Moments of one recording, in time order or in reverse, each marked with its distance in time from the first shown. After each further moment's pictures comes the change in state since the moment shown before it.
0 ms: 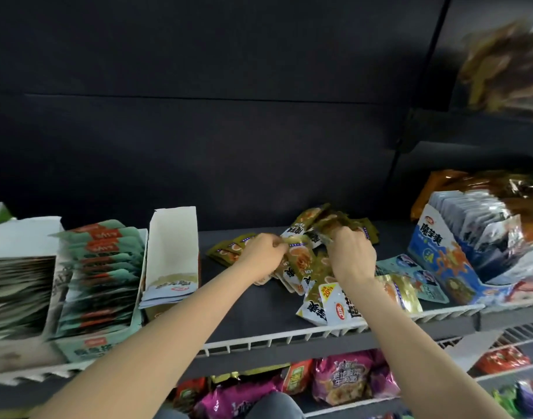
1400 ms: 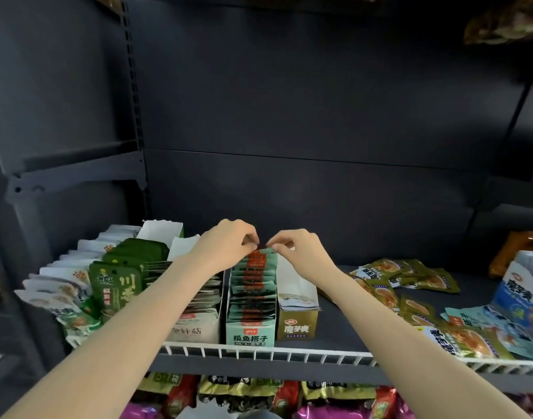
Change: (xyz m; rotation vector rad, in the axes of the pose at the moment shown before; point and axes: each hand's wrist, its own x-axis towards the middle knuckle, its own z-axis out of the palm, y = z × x) left_hand -0.144 -0.081 -0.234 0.465 0.284 0.092; right_hand -0.072 -0.234 -0.058 0.637 -0.271 -0.641
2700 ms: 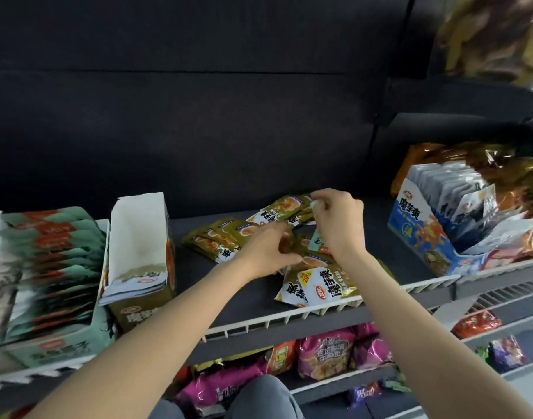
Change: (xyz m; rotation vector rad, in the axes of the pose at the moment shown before) left_hand 0.089 0.200 0.237 -0.296 -0.317 0.253; right_hand -0.093 0.216 -0.118 -0.171 0.583 0.456
